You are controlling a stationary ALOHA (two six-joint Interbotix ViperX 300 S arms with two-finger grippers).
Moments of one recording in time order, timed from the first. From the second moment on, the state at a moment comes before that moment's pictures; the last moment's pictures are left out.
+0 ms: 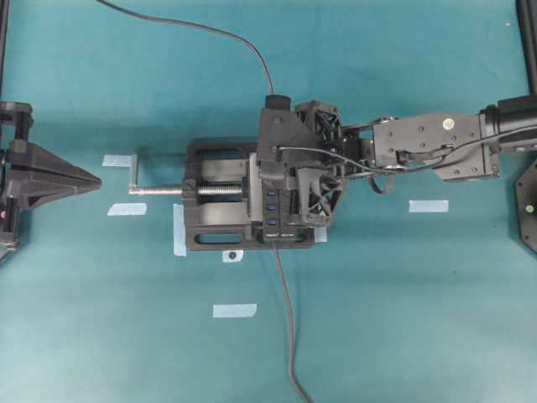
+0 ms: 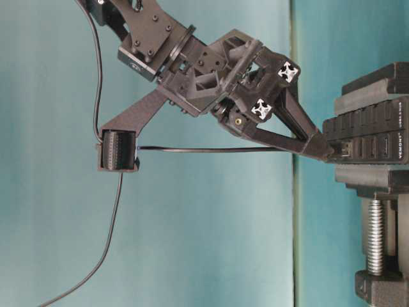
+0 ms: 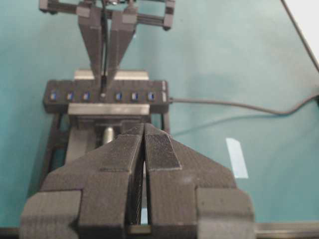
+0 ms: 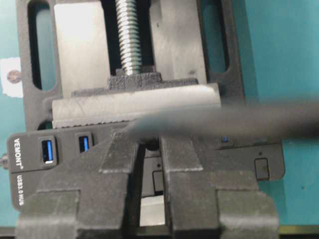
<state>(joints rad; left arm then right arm) -0.02 -1.02 1.17 0.01 0.09 -0.04 -0.06 0.10 0.49 -0.18 0.32 0.18</state>
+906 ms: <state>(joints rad) -0.02 -1.02 1.17 0.01 0.09 -0.05 -0.07 0.11 0.49 -0.18 0.31 0.18</state>
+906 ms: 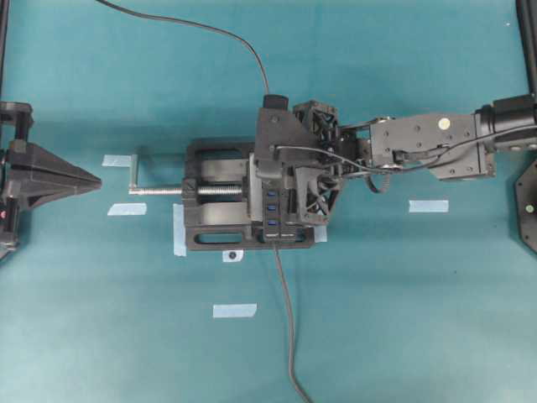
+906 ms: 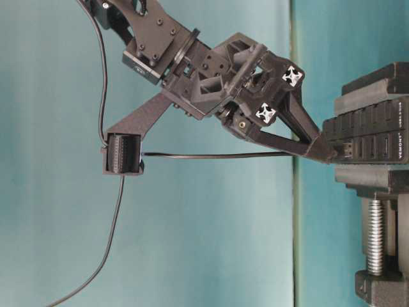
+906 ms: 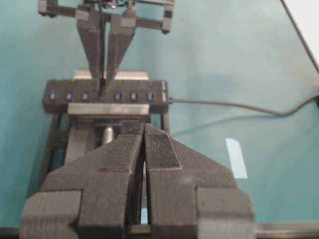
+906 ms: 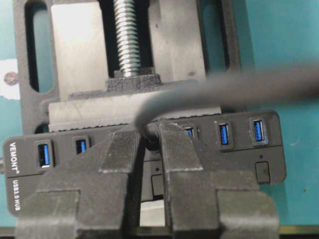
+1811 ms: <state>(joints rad) -0.02 -1.02 1.17 0.01 0.09 -0.05 -0.08 0.11 0.52 -0.18 0.29 0.18</state>
